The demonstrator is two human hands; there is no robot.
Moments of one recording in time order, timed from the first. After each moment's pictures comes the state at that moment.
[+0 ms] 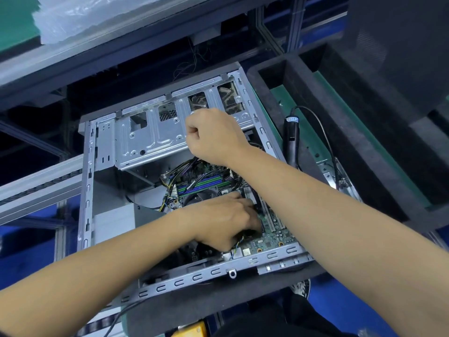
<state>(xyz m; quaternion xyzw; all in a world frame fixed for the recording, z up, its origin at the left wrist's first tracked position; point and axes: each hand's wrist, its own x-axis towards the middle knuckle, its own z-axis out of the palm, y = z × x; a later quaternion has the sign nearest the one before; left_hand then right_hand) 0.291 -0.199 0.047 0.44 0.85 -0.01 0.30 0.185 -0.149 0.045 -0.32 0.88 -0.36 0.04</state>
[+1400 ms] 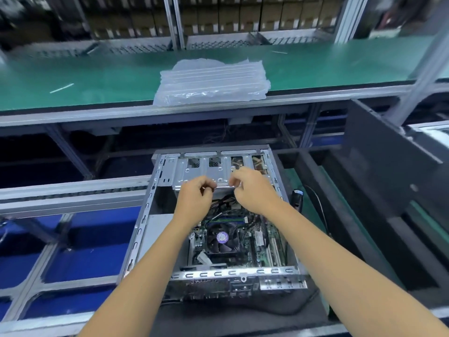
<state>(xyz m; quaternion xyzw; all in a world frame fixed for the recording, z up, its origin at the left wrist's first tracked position) 0.310 -0.276 0.066 -0.13 0.88 0.42 -0.19 0.235 -0.123 0.096 -0.33 0.89 -0.30 0.06</state>
